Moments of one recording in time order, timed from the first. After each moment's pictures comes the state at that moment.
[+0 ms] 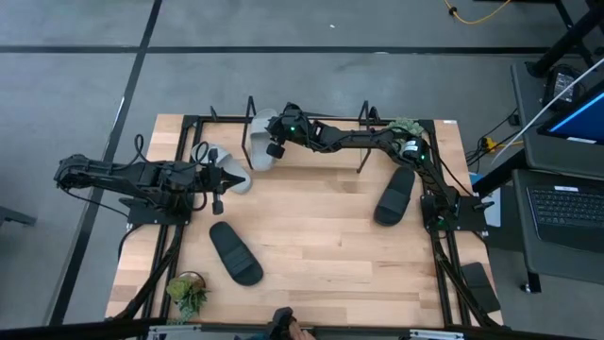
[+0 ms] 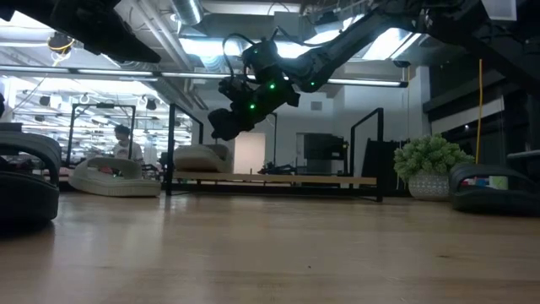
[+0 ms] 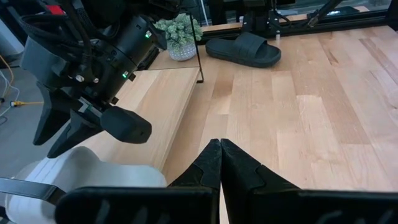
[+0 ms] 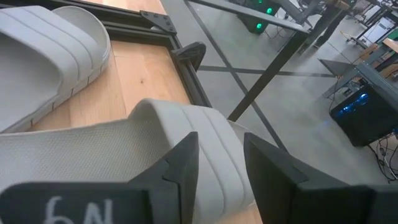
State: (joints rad) left arm -0.08 0.53 0.47 -0.31 -0.35 0.06; right arm -0.36 2.28 1.74 0.16 0.23 -0.34
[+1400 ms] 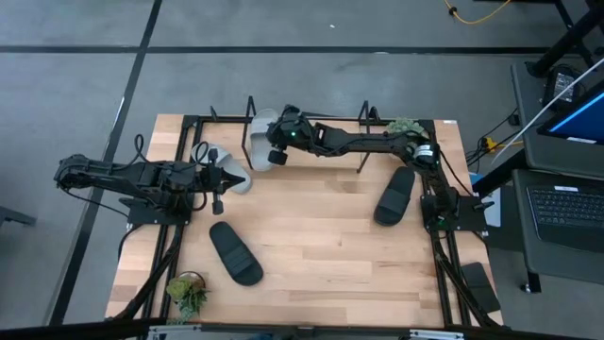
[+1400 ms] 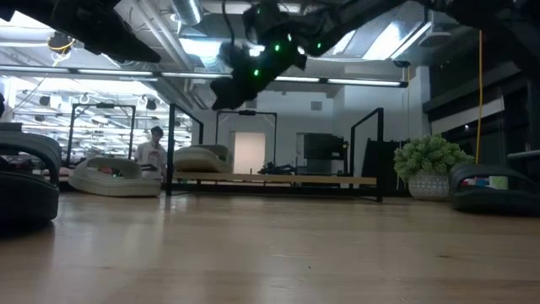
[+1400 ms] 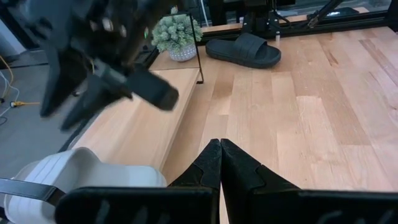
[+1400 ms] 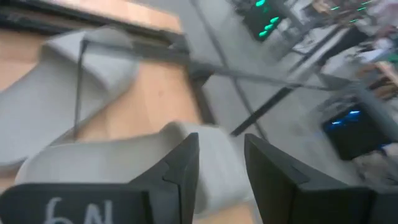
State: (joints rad) left arm -0.08 0.53 0.47 -0.30 -0.35 0.05; right arm -0.27 2.14 1.74 -0.01 0.30 -0.40
